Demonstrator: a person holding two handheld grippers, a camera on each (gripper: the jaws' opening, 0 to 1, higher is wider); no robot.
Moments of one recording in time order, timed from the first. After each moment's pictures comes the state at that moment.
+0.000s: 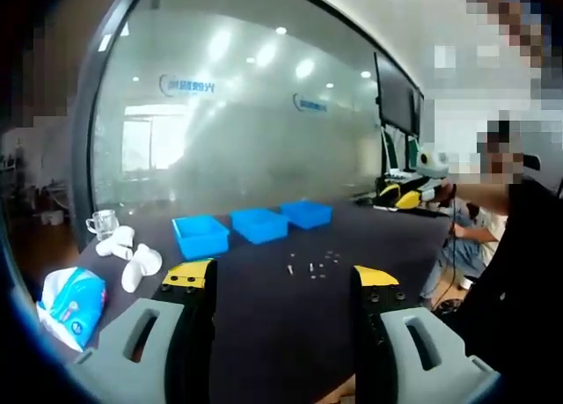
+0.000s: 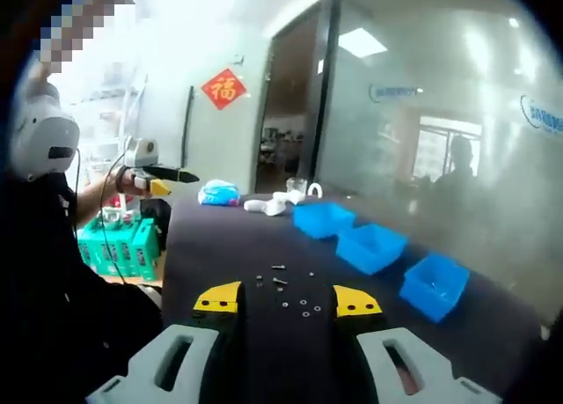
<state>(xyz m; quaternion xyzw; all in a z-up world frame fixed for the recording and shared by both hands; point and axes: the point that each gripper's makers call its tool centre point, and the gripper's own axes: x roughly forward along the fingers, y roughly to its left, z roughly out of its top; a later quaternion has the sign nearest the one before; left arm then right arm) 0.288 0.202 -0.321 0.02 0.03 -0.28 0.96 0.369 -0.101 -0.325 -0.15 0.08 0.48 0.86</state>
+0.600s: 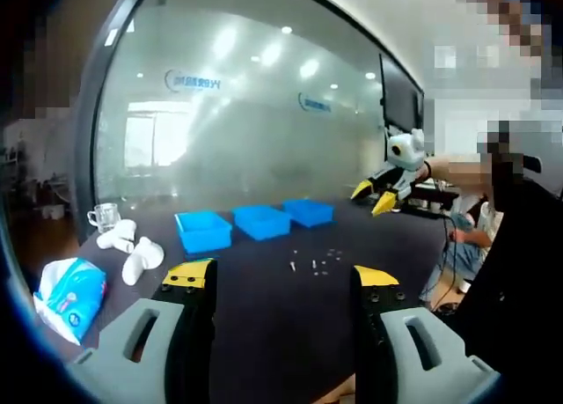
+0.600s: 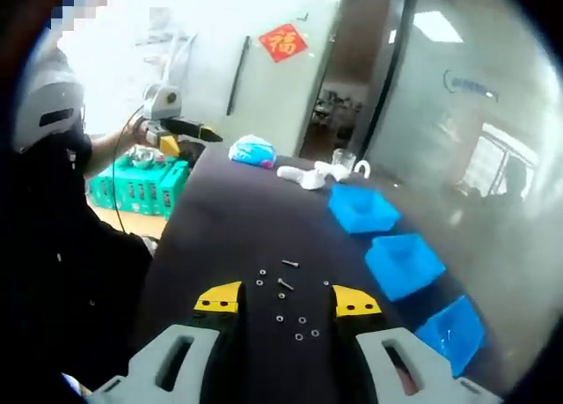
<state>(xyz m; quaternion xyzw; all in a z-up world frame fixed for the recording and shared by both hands) 0.289 0.209 -0.328 0.00 0.03 -0.27 0.96 0.398 -0.027 -0.341 -0.29 0.12 0.56 0.76</state>
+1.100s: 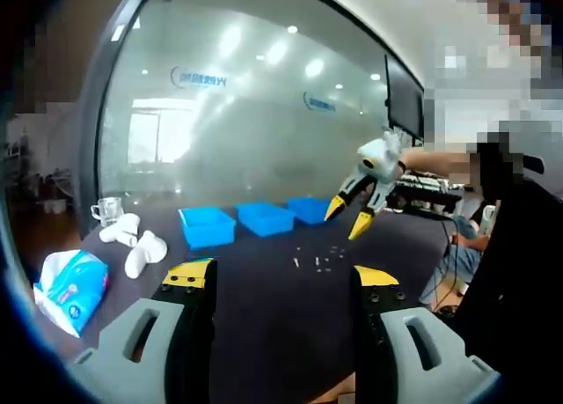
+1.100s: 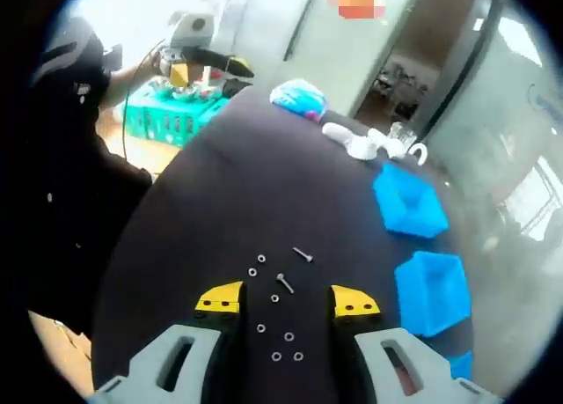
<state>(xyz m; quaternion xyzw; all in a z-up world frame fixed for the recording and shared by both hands) 0.288 0.213 -0.333 0.00 0.04 -0.26 0.96 0.419 0.026 -0.393 -0.43 0.17 0.61 0.64</state>
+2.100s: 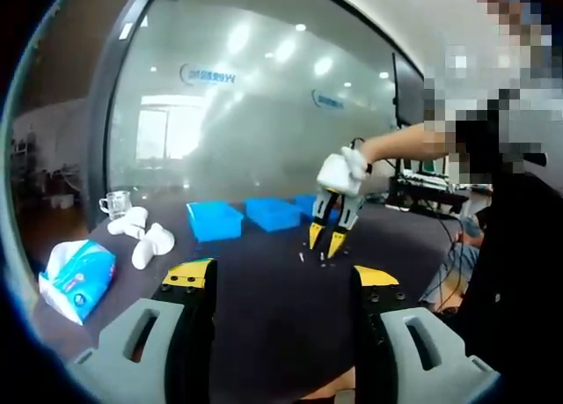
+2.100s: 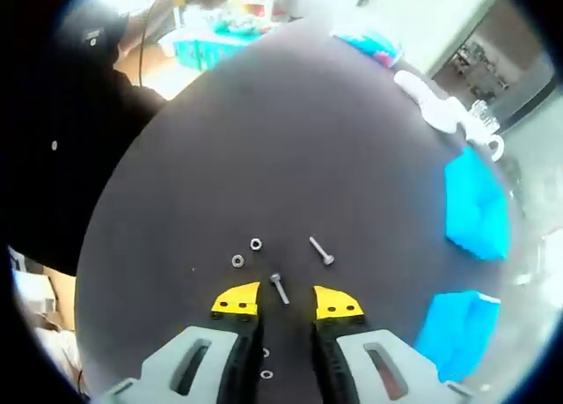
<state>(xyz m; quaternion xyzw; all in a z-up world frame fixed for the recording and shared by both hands) 0.280 0.219 -0.338 -0.01 0.05 -0.24 0.97 0.428 0.046 -0.456 -0.55 0.25 0.64 0.47</state>
